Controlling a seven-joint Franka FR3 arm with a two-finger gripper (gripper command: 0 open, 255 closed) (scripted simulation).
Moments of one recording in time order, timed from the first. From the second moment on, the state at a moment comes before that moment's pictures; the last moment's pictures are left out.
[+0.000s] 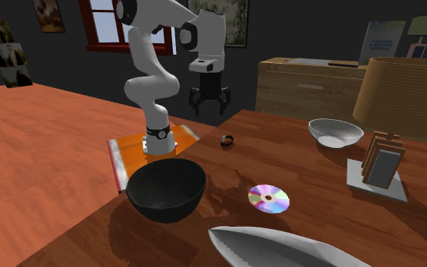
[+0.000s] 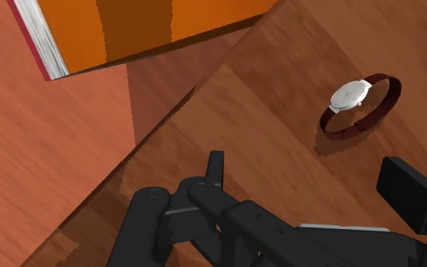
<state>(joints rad) 0.04 -0.58 0.26 -2.57 0.12 1.99 0.50</state>
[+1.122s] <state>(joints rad) 0.01 -0.29 0.40 -2.62 0.09 2.36 0.71</state>
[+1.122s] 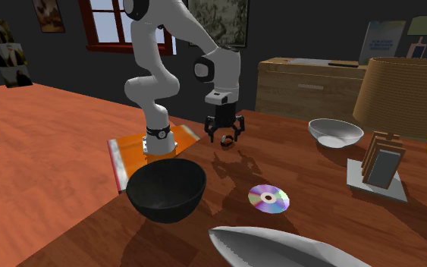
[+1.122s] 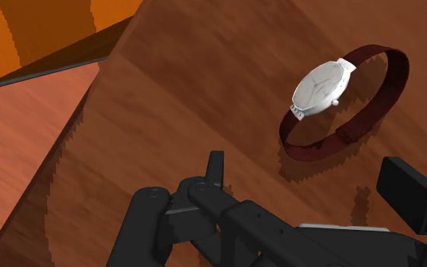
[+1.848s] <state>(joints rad) 0.01 -0.29 0.40 -2.62 0.09 2.36 0.71</state>
